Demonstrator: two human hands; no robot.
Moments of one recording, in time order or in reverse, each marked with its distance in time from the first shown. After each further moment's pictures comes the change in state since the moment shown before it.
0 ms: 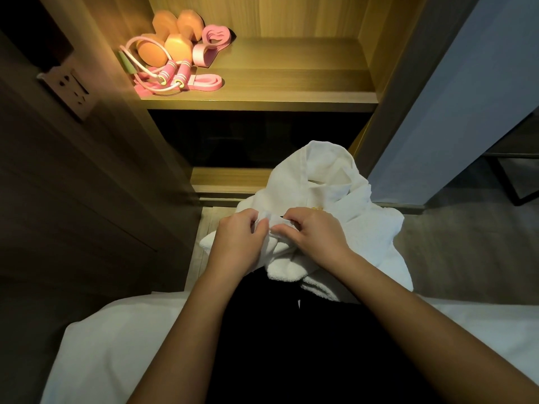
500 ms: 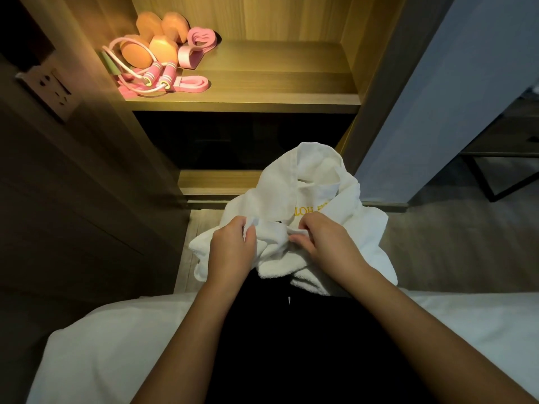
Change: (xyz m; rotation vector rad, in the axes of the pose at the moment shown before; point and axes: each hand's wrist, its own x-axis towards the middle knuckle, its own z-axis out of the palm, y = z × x) left_hand -0.004 -0.020 0.033 -0.032 0.124 0.010; right_hand -0.039 0.016 -0.019 -0.037 0.004 0.052
